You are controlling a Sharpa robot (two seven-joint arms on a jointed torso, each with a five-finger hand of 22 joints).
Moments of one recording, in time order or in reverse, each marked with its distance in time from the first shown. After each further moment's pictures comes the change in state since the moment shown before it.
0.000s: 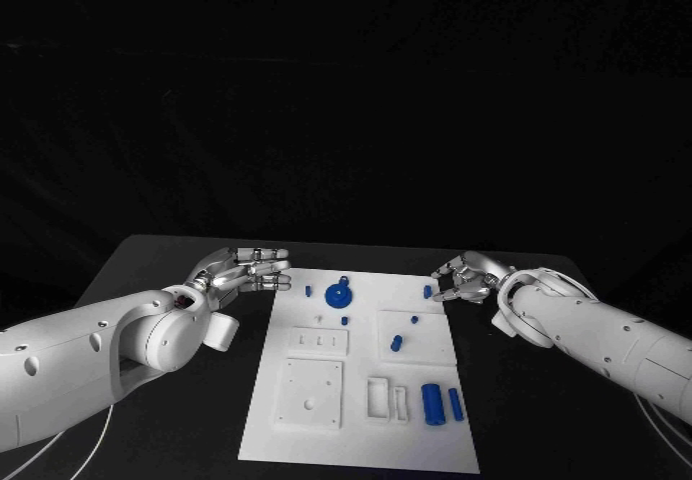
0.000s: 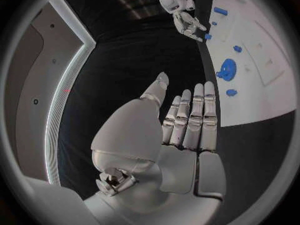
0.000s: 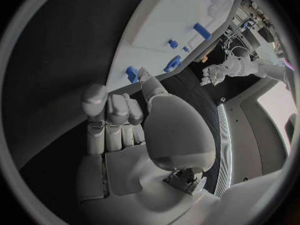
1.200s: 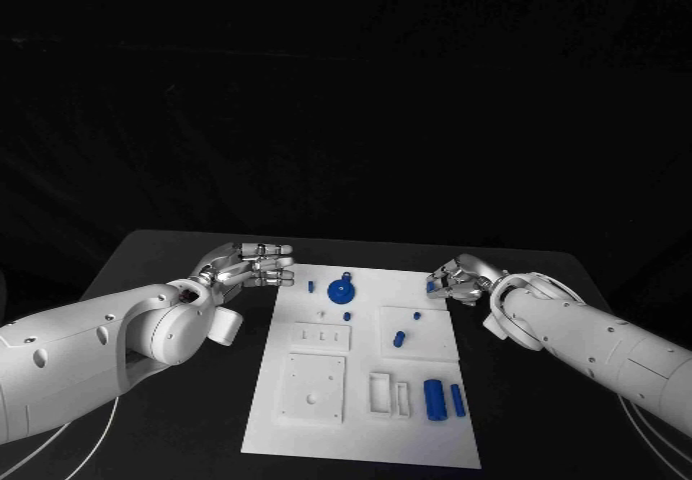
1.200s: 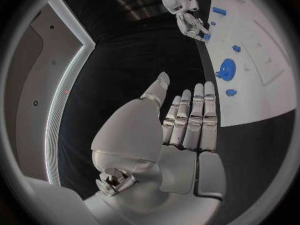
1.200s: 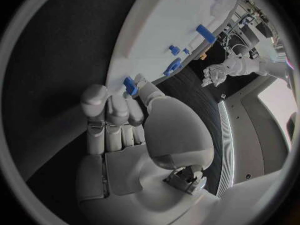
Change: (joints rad) left arm -0.001 0.006 0.000 -0.007 -0.011 0.000 -0.005; left_hand 0.004 0.004 0.000 -0.006 0.000 0.000 0.000 0.000 0.000 -0.004 0.004 0.000 0.000 0.000 0.000 0.000 0.000 0.000 0.000 0.000 0.004 0.000; right arm -0.019 0.064 0.000 -0.068 0.026 -0.011 0.020; right_hand -0.044 0.062 0.145 -0.012 -0.151 0.097 0.004 0.000 0.000 0.000 0.000 0.005 0.010 0.000 0.000 0.000 0.010 0.000 0.000 0.000 0.004 0.016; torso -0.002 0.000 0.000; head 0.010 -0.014
